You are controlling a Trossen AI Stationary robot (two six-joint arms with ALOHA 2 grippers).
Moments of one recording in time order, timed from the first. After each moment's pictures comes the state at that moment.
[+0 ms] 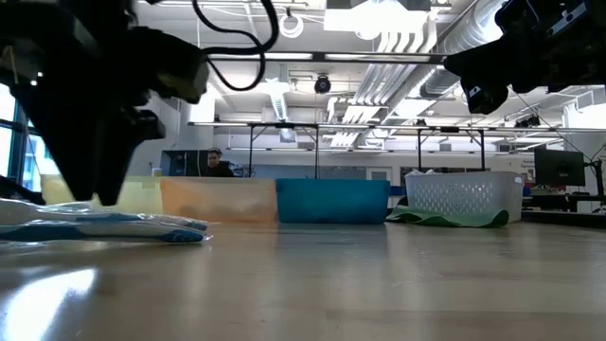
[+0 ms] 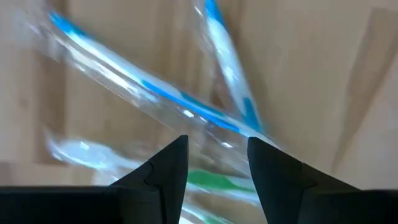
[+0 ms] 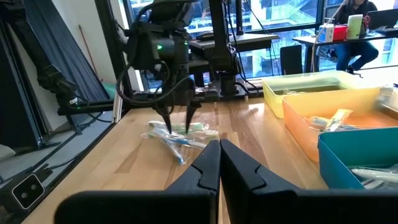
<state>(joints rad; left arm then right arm) -0.40 1.65 1.05 -0.70 0.01 -0.57 0.18 0.84 0.11 0.72 0.10 0.13</state>
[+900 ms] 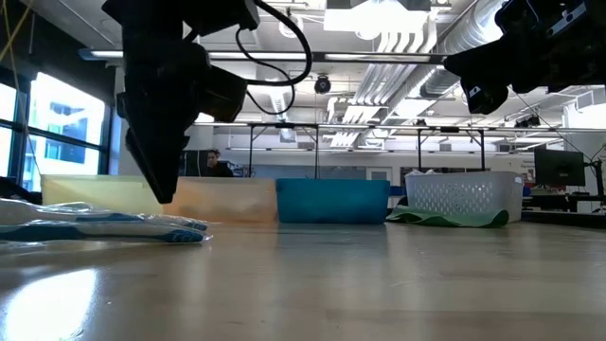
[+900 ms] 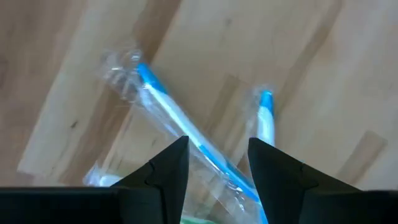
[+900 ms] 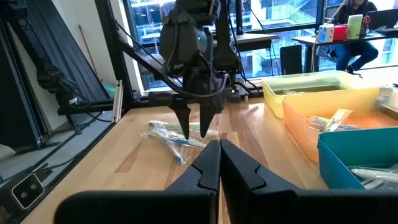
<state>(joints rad) -0.22 1.65 1.05 -0.63 0.08 -0.74 0.18 0.84 0.11 0.72 0.10 0.13</state>
